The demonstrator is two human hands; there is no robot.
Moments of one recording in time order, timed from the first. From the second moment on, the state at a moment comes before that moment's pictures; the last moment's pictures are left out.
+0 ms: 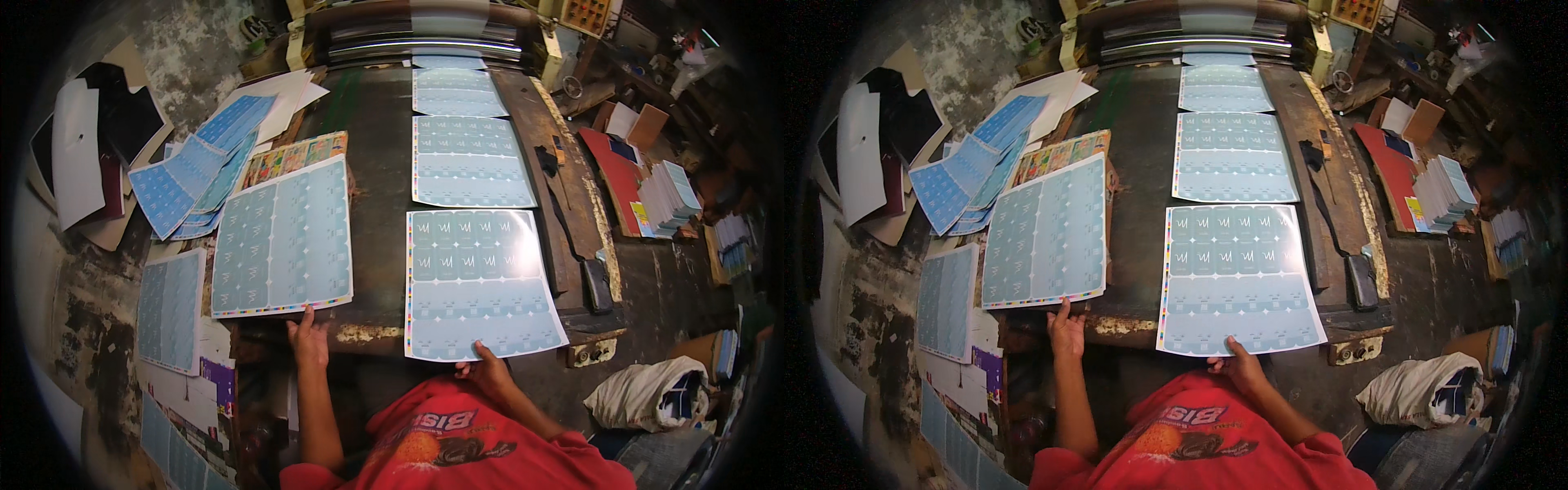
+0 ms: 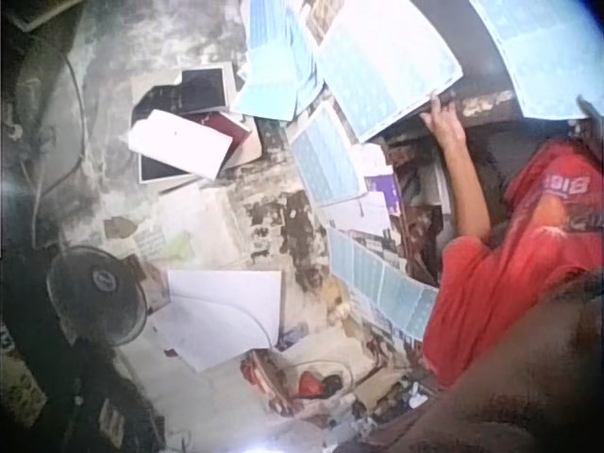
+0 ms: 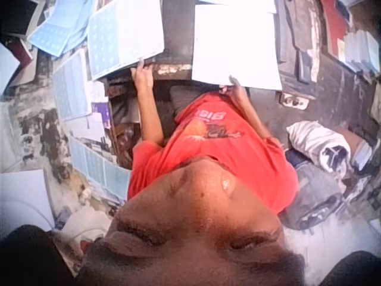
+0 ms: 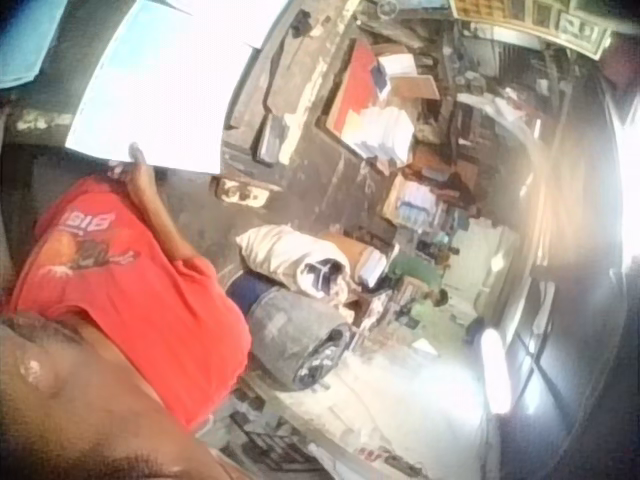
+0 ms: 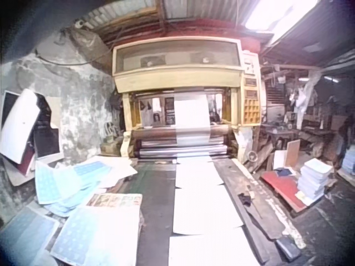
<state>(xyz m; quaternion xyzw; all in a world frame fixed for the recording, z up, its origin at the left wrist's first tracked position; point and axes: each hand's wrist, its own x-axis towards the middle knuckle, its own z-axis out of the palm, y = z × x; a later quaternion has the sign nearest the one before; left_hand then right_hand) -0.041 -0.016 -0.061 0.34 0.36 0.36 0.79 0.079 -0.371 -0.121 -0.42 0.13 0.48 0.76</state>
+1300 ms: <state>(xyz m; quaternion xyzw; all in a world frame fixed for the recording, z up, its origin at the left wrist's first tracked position) -0.037 -0.048 0.002 0.85 0.20 0.18 0.45 0.120 -0.325 -0.091 -0.45 0.09 0.31 0.83</state>
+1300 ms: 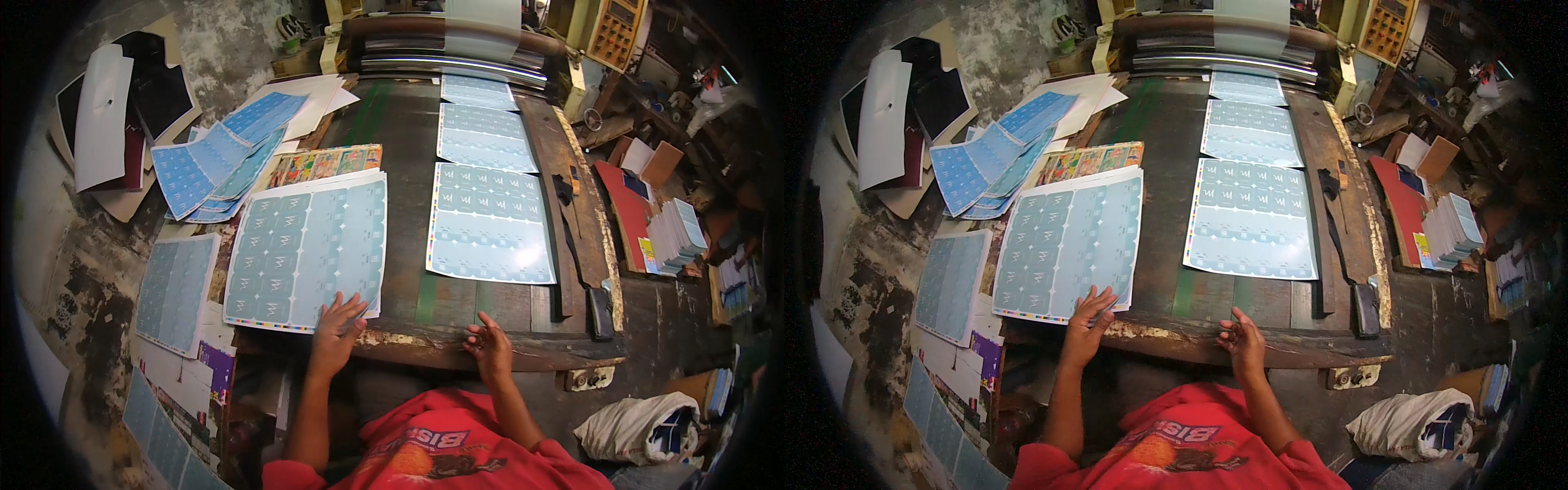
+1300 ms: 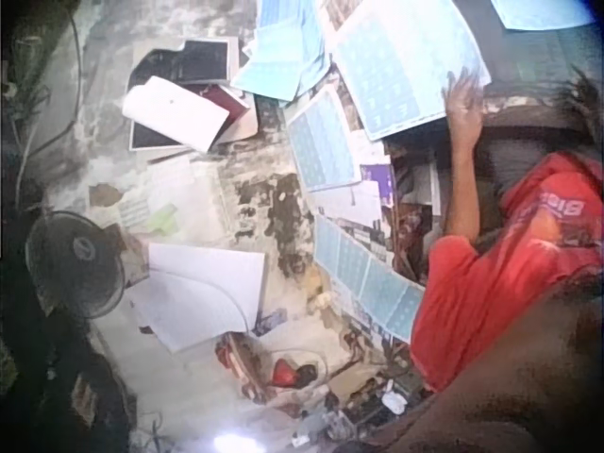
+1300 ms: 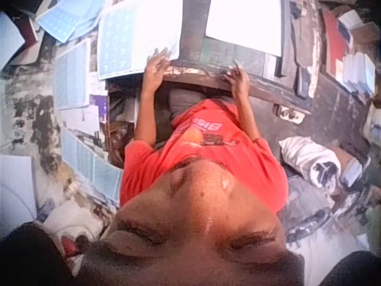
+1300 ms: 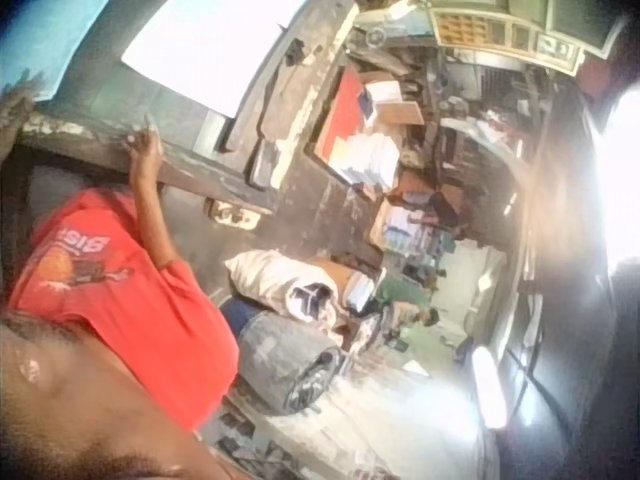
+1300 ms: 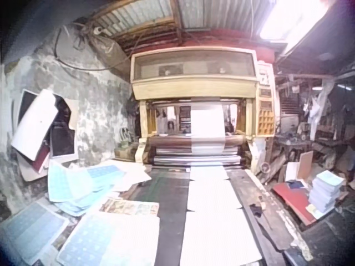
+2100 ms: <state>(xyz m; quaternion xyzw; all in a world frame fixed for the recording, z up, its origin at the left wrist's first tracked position) -0.028 -0.066 0.006 0.95 0.14 0.19 0.20 0.100 -0.357 -0.123 -0.44 0.13 0.45 0.77</state>
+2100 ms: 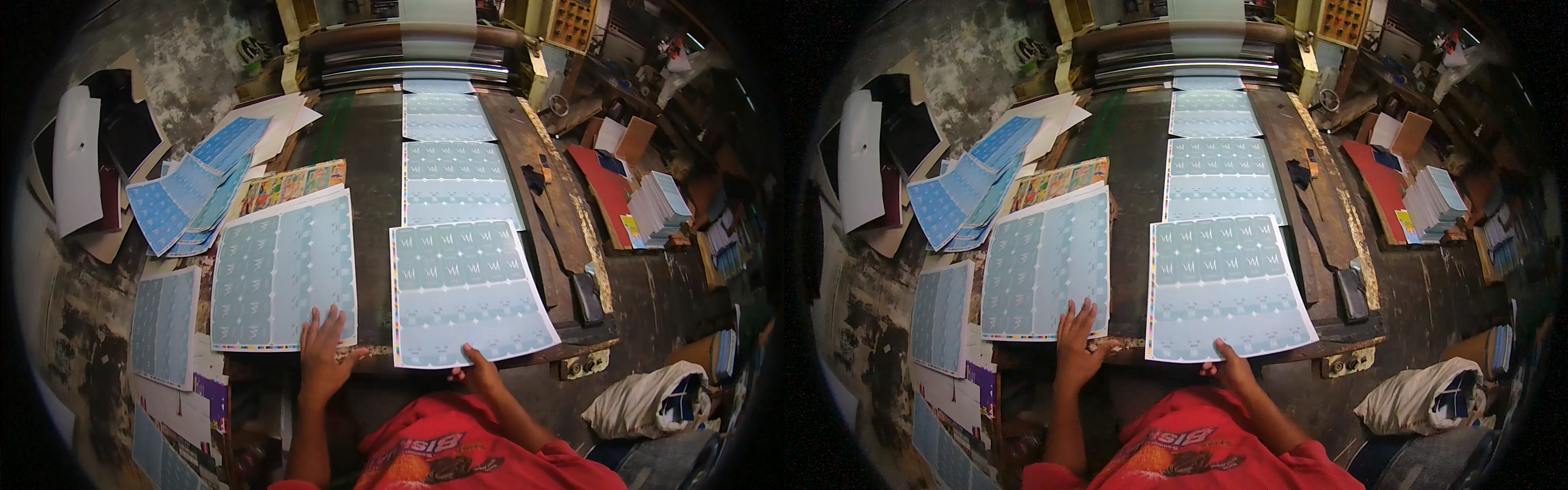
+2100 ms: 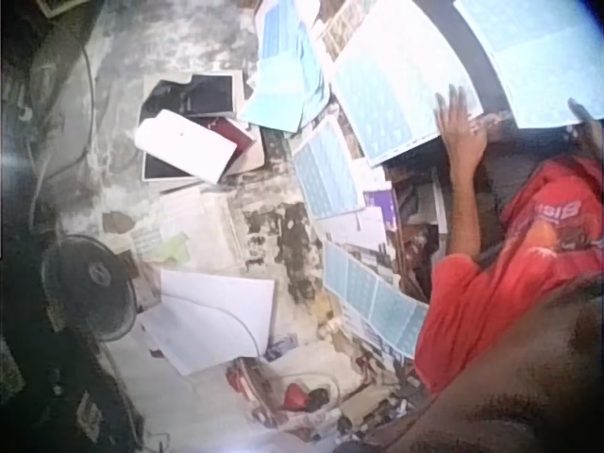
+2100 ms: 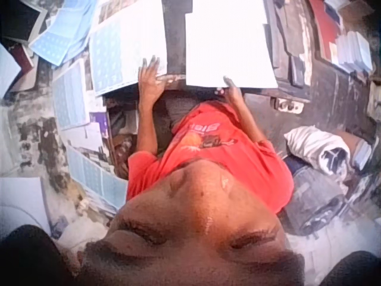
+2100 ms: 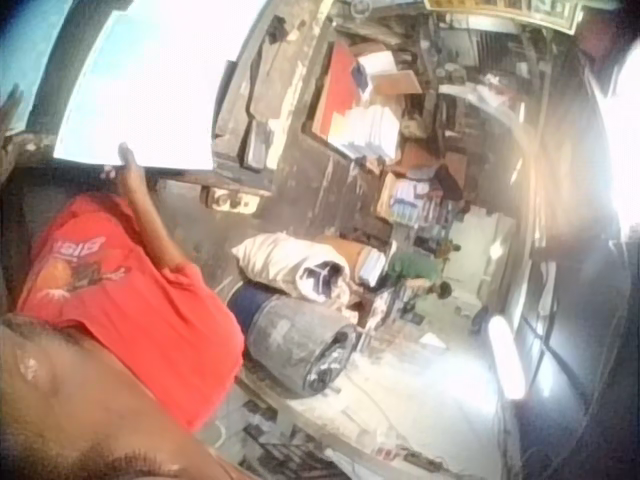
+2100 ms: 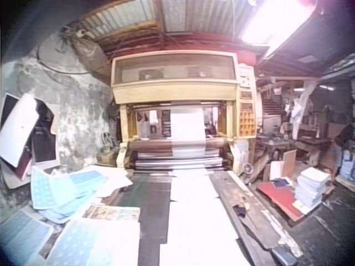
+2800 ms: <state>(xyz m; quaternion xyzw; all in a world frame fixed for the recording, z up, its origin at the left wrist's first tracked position) -0.014 -0.041 -0.018 0.74 0.28 0.34 0.52 0.116 -0.372 -0.093 -0.47 0.17 0.20 0.84</state>
